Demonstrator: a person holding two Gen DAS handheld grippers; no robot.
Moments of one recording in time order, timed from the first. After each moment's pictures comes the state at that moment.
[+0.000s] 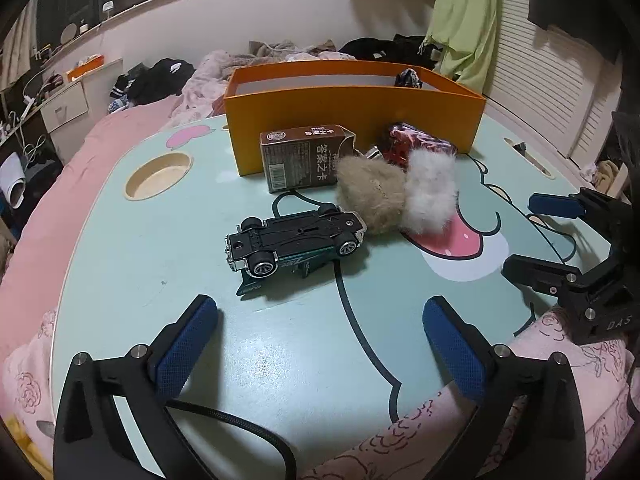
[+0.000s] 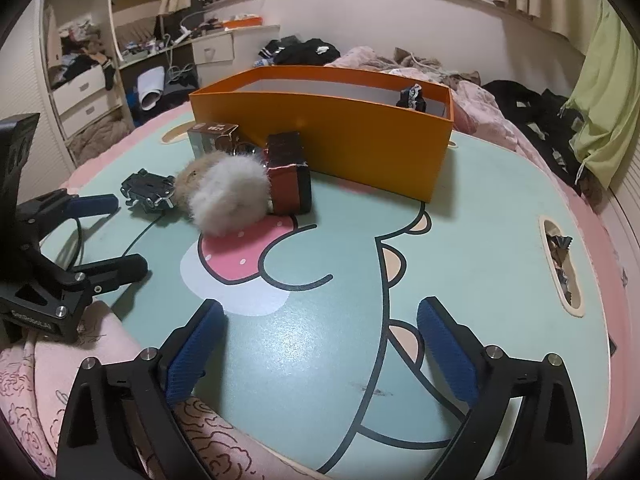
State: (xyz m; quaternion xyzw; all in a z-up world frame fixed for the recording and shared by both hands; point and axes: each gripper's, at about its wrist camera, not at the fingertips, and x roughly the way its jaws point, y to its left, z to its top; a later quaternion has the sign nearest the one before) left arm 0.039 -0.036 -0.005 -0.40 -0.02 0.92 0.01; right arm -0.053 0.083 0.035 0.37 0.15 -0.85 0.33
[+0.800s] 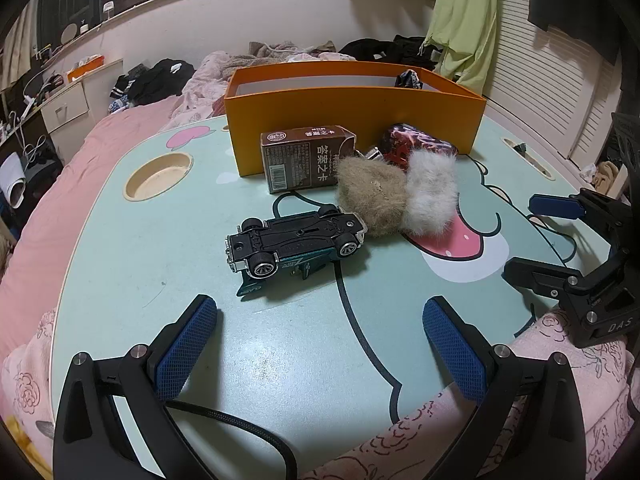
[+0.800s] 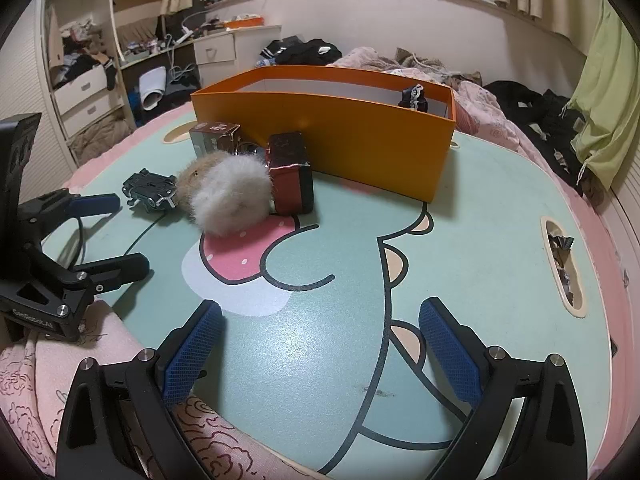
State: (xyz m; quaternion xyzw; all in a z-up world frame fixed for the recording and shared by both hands) left arm 0.039 -0.037 -0.003 -0.40 -0.02 0.92 0.01; right arm -0.052 0.082 0.035 0.37 0.15 -0.85 0.33
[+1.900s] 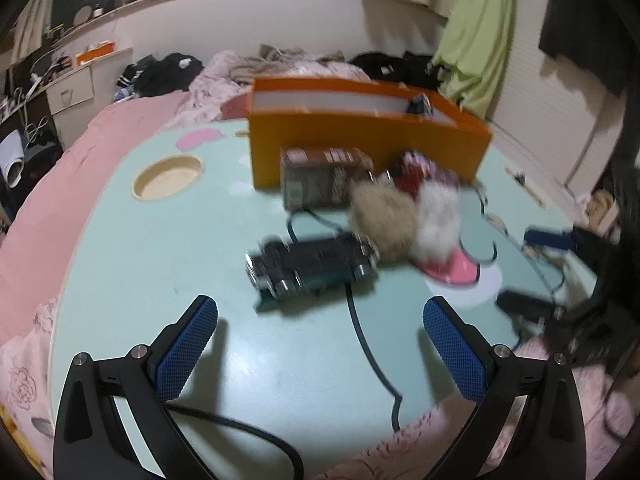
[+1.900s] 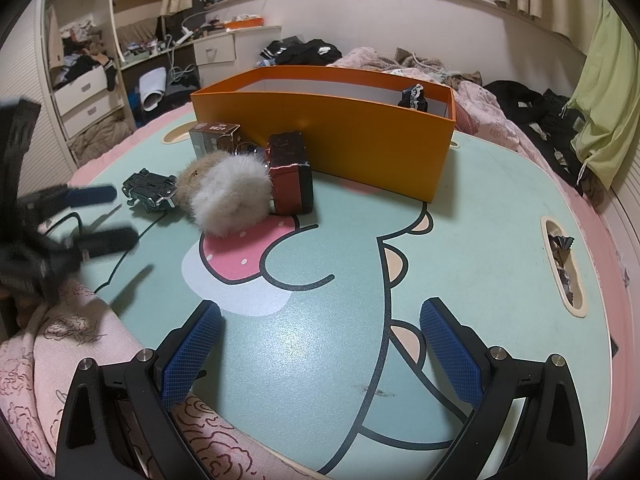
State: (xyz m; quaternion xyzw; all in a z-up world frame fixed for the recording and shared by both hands) left arm 0.035 -0.054 0.018 -0.38 -0.07 0.92 0.01; right arm -0.052 0.082 0.035 0.37 0.15 -0.85 0.33
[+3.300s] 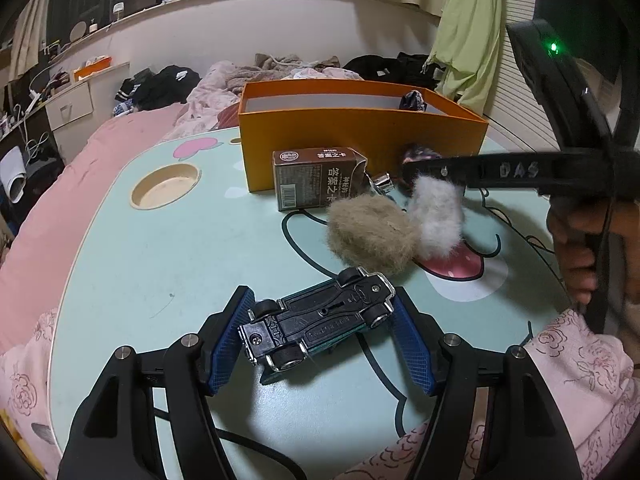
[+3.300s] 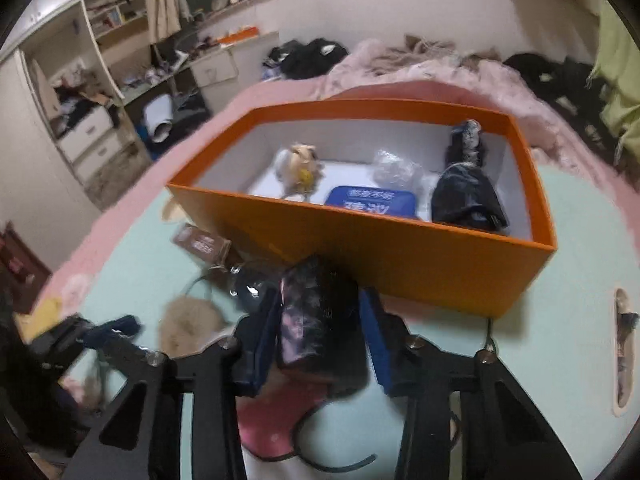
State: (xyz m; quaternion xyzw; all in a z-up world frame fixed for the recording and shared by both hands) left arm 0.039 -0.044 0.006 -0.37 -0.04 0.93 0.01; right arm -0.130 0.012 0.058 0.41 0.07 -0.84 0.36
